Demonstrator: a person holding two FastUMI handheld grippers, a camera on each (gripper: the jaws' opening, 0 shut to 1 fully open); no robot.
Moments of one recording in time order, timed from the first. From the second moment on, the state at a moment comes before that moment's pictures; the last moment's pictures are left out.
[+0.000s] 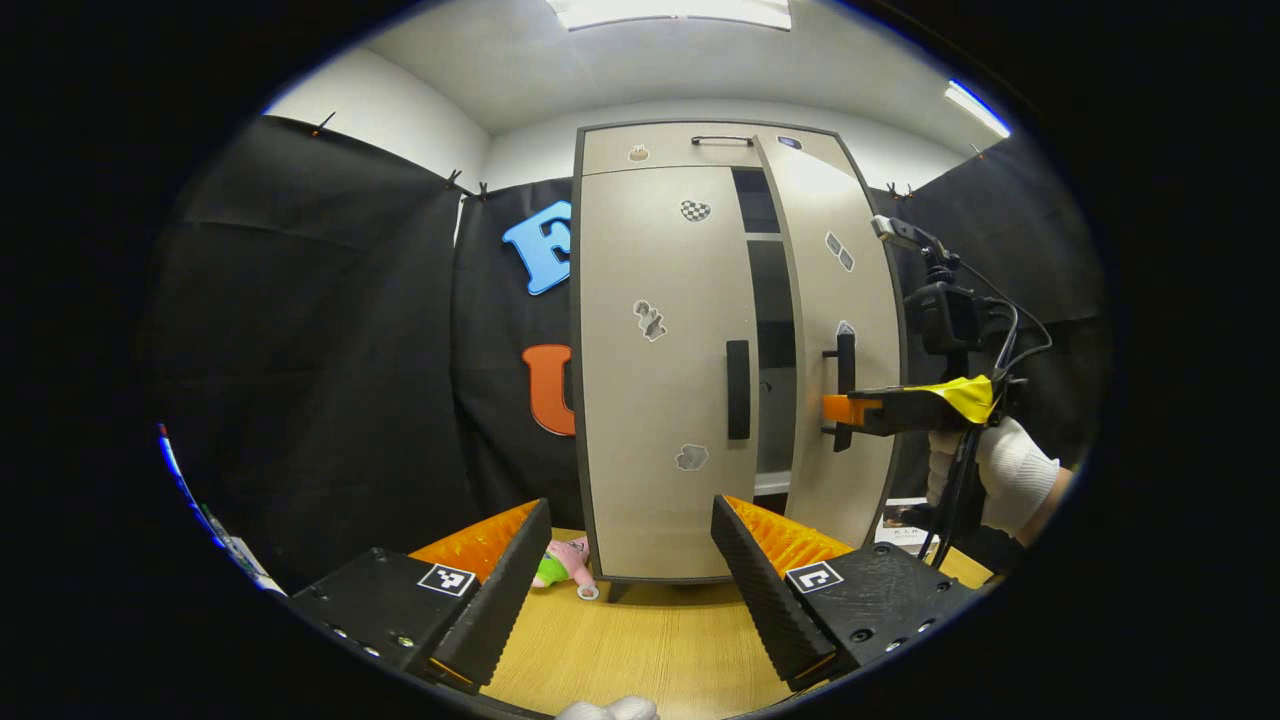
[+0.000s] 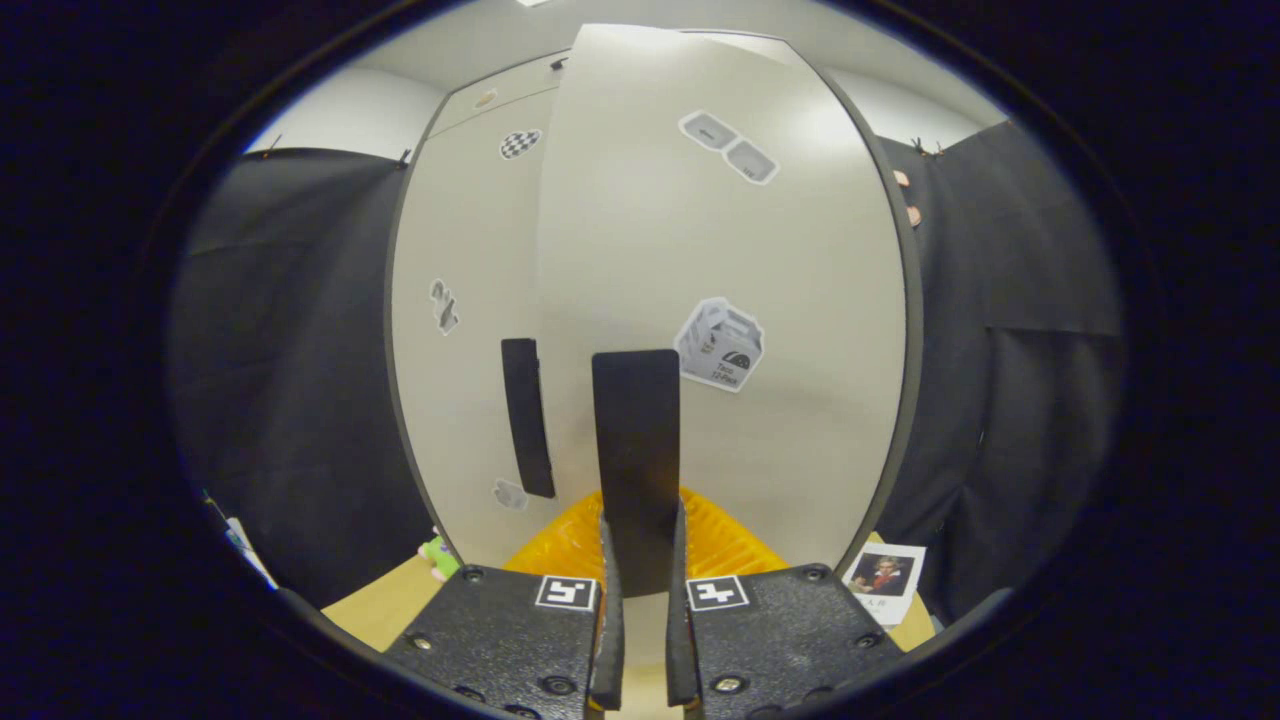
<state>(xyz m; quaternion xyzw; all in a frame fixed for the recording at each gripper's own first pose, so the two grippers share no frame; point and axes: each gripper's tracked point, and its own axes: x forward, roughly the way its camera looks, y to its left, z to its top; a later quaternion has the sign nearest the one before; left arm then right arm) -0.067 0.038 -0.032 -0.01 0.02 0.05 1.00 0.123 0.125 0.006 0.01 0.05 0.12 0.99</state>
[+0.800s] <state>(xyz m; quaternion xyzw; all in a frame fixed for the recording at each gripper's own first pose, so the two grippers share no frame) -0.048 -0.003 -0.024 -0.01 0.01 0.01 1.00 0.059 0.051 0.000 0.03 0.05 0.12 0.99</state>
